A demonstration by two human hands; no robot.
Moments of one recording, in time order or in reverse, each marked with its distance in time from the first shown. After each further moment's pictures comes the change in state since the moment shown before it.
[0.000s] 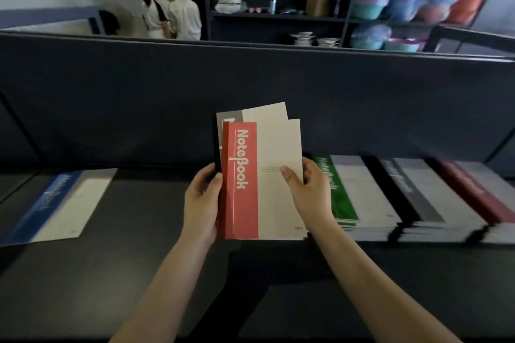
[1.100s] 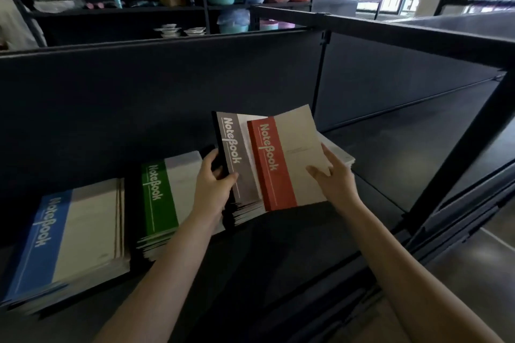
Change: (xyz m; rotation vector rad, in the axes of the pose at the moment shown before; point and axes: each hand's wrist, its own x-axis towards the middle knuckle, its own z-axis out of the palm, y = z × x) left_hand -0.075 -0.090 0.297 0.332 -0.501 -0.024; right_hand -0.003 0.093 -0.355 -0.204 0.375 0.250
